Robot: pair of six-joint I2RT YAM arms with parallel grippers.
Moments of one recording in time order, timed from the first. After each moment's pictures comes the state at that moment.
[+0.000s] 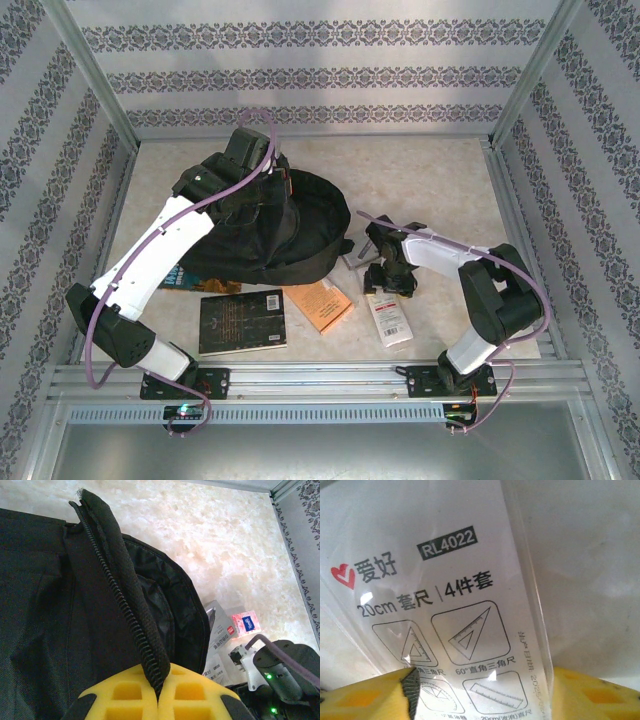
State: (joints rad) left arm -0.54 1.51 1.66 -0.91 0.01 -0.53; right arm 0.47 1.63 0.90 -0.85 -0.13 0.59
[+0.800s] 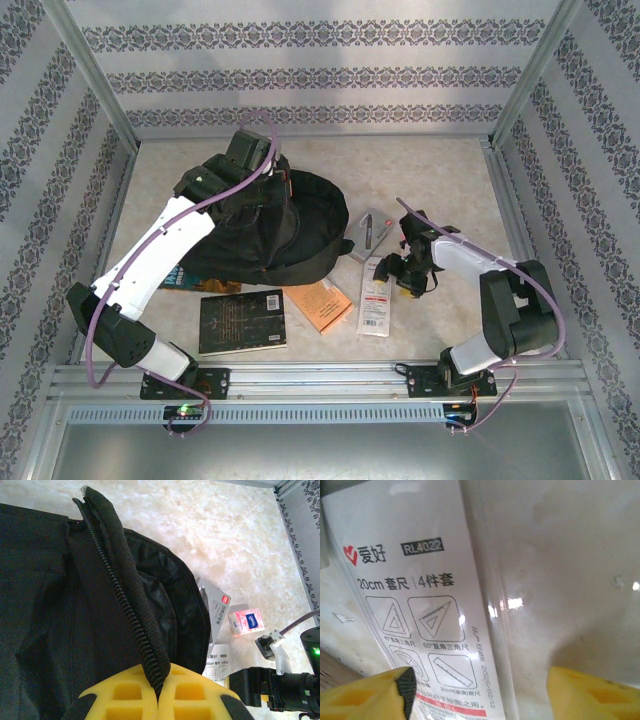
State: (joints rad) left arm -0.54 1.51 1.65 -0.91 0.01 -0.53; right arm 0.25 1.51 0.80 -0.75 -0.31 0.63
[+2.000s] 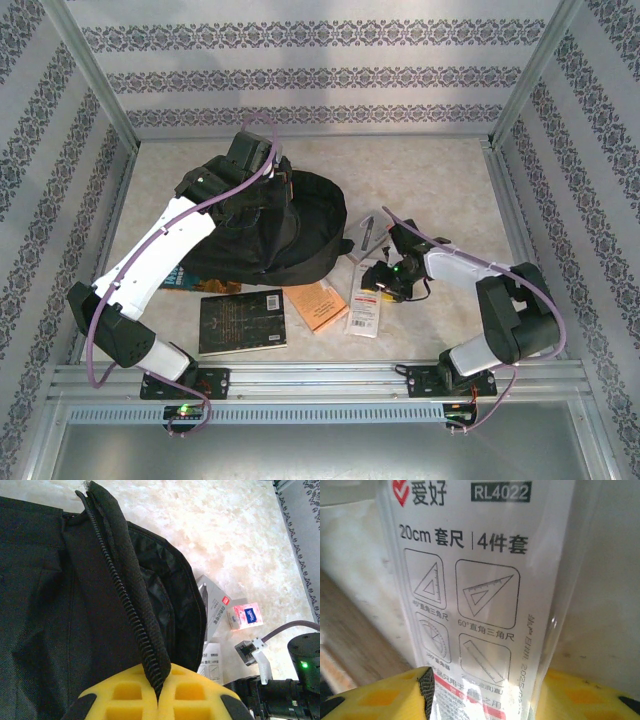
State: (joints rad) left arm -0.53 1.51 1.63 -0.90 0.03 -0.53; right arm 0.35 1.48 0.70 -0.55 -0.50 0.63
